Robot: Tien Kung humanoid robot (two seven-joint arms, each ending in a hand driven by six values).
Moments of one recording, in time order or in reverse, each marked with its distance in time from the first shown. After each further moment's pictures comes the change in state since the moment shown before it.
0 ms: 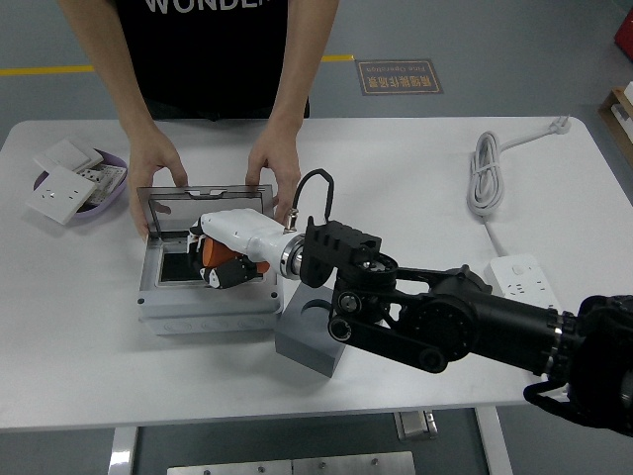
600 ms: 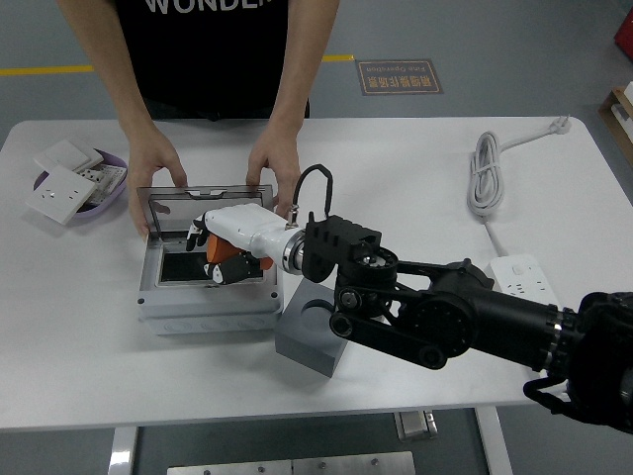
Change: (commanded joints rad) left arm -0.003 0.001 0.004 0.000 0.001 -0.001 -0.001; right arm 0.009 0.000 0.003 -0.021 -0.054 0.024 -0.004
